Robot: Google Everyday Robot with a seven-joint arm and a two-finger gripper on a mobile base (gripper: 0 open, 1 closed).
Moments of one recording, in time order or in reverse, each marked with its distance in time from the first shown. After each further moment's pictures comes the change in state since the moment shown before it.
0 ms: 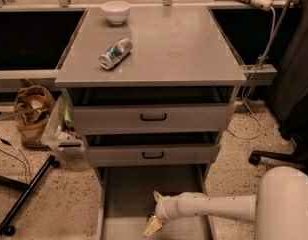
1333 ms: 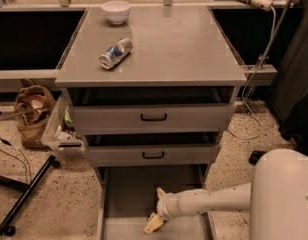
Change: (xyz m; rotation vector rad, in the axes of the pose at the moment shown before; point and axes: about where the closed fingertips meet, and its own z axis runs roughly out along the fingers) arm -0.017 0.001 -0.039 0.050 0.040 0.067
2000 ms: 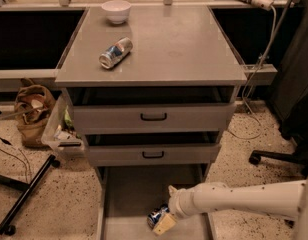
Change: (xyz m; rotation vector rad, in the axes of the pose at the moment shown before) arm -0.011 0.014 -0.099 -0.016 0.074 0.043
